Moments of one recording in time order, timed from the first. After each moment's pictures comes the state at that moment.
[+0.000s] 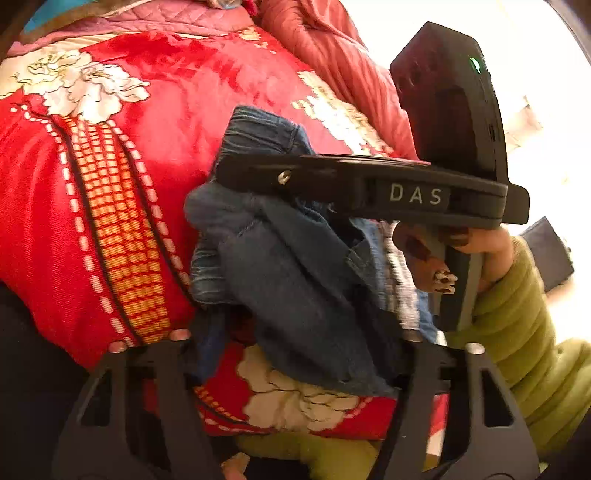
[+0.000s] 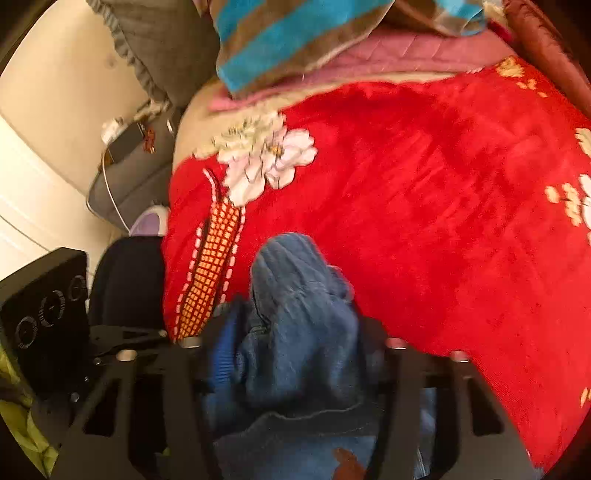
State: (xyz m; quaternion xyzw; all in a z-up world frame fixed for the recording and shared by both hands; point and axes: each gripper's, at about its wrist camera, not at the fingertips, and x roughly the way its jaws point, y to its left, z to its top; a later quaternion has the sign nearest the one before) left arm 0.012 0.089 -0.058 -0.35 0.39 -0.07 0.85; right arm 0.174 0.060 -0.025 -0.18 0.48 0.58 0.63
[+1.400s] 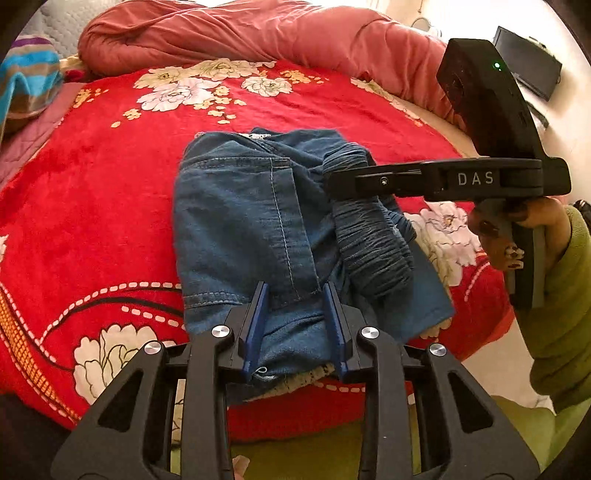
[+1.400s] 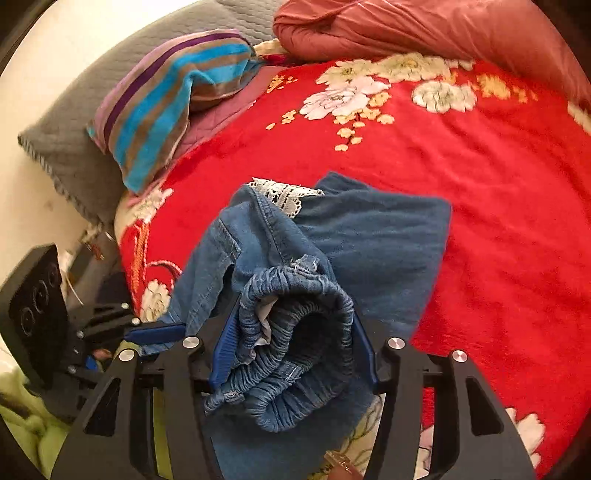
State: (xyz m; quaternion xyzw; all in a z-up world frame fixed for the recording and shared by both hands) left arm 0.057 -0.087 -0.035 -0.03 0.46 -0.16 0.87; right arm 0.157 -0.230 -0.021 0.02 0.47 0.38 0.80
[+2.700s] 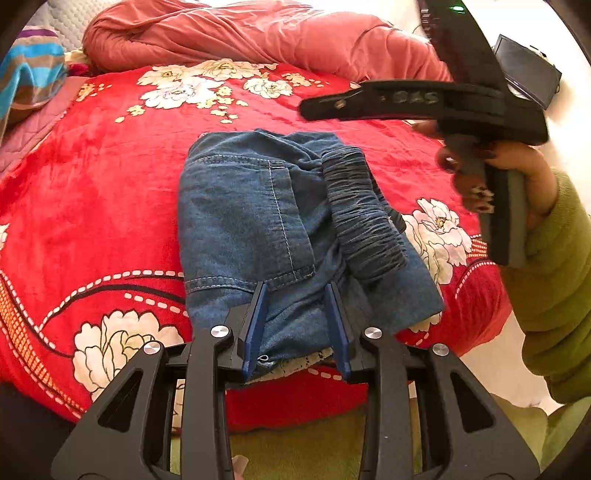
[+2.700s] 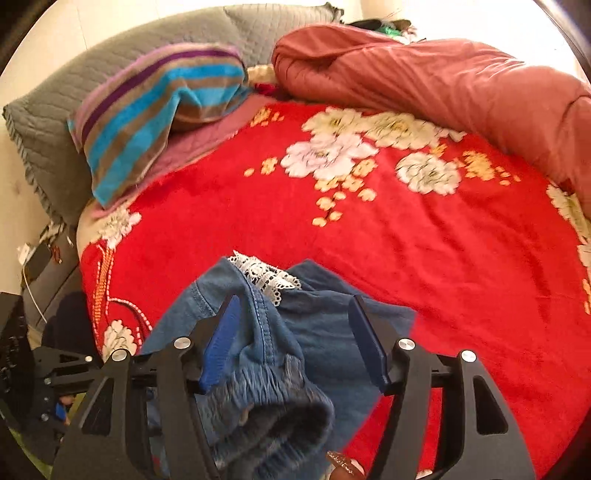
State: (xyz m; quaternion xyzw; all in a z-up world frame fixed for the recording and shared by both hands) left arm 0.042 -0.082 -0.031 -0.04 0.45 -0.16 0.87; right arm 0.179 -0.209 0.015 -0.05 0.40 0.34 0.85
